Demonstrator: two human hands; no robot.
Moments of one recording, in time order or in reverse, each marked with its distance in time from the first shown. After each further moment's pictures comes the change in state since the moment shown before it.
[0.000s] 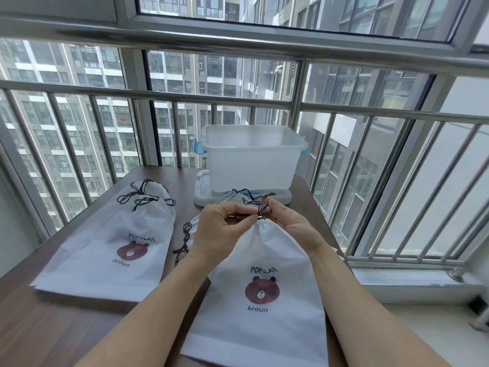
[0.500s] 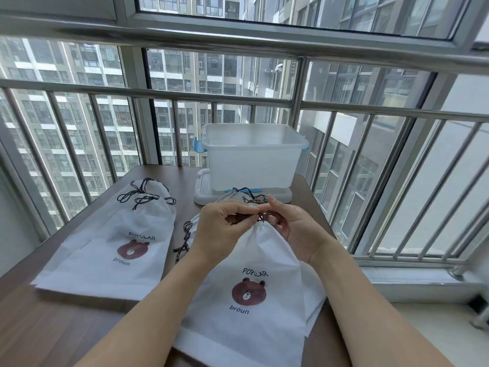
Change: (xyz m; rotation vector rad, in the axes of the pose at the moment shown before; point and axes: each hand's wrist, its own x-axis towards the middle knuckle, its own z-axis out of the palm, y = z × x) left_hand 0.000 -0.001 -0.002 0.034 -0.019 0.120; right_hand -0.013 -0.012 0.008 -0.274 0.028 0.038
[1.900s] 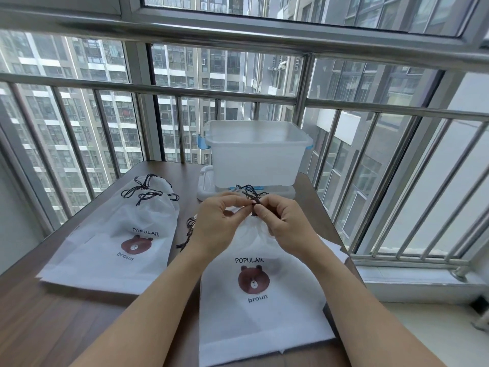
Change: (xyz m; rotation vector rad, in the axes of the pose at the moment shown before) left_hand 0.005 -0.001 -0.010 0.090 0.031 -0.117; right_hand 0.001 0.012 0.020 -0.758 0.133 -0.471
